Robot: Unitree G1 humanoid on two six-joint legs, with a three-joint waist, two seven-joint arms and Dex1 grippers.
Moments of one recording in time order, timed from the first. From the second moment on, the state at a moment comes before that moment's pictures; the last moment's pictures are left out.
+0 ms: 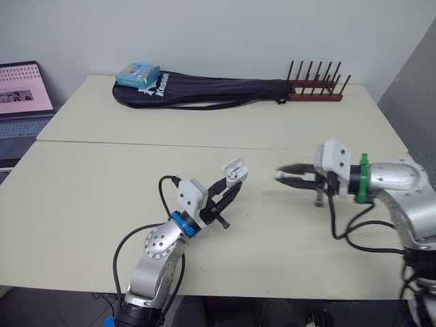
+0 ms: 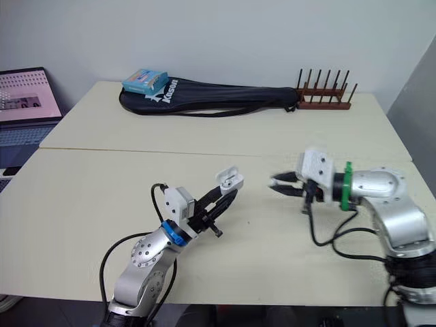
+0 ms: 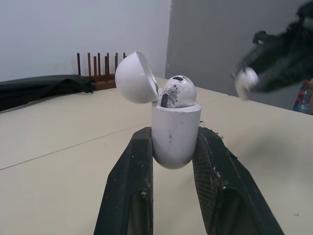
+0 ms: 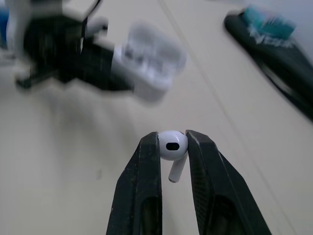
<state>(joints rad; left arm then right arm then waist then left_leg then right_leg) -0.09 0.19 -0.15 -0.27 -0.29 0.05 -0.58 -0.49 -0.61 0.00 -0.43 0.36 0.53 0.96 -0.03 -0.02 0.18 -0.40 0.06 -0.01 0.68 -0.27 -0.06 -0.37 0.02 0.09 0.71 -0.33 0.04</state>
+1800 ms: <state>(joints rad) -0.11 0.20 -0.15 -0.27 -0.31 0.08 -0.58 -0.39 -0.48 0.13 -0.40 0.29 0.39 0.73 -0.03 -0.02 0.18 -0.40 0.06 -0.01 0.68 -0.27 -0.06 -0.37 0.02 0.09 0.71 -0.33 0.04</state>
